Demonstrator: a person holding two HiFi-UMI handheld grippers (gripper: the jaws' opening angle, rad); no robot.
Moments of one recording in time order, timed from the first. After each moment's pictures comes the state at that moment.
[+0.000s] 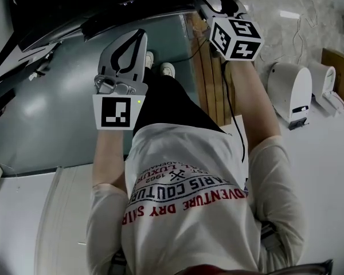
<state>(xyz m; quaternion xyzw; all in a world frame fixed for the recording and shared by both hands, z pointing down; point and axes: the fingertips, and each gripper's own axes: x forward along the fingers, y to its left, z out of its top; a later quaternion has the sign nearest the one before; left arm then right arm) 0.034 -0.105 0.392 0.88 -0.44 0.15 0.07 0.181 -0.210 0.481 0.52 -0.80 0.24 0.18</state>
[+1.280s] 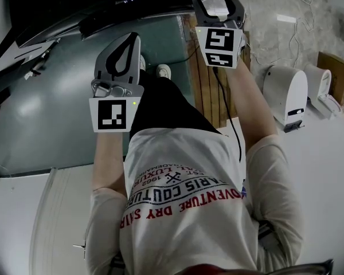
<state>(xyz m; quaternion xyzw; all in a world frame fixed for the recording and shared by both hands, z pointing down) 0.018 -0.097 0.398 0.86 -0.48 0.13 0.10 0.172 -0.208 0.468 0.54 -0.79 0.02 0.30</state>
